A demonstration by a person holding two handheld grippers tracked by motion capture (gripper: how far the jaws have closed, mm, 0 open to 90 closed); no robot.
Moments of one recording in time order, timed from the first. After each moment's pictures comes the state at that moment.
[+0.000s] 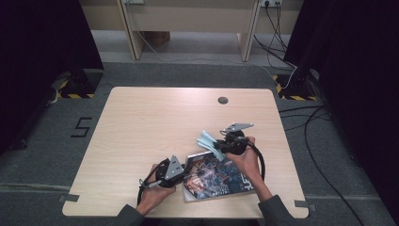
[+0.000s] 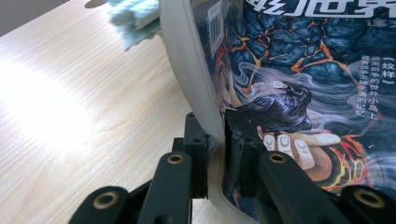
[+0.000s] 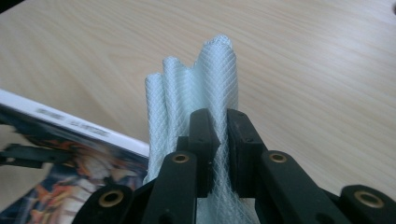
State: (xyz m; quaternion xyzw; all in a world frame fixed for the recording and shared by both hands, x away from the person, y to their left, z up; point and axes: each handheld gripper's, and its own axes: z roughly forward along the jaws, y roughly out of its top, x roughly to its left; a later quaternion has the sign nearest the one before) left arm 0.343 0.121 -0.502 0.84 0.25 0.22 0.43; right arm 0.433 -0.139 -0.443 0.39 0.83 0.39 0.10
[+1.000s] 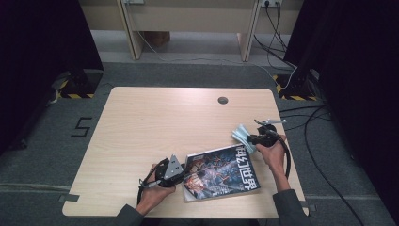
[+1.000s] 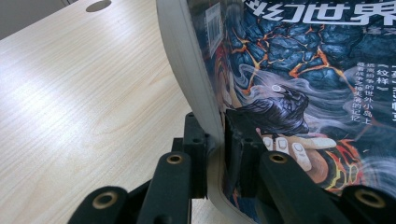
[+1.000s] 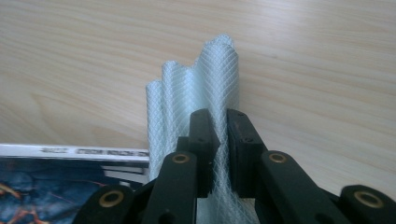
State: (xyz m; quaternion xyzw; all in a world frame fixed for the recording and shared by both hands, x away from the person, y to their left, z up) left arm 0.342 0.122 -0.500 0.83 0.25 0.22 0.44; right arm 0.471 -0.246 -0.469 0.53 0.77 0.34 0.13
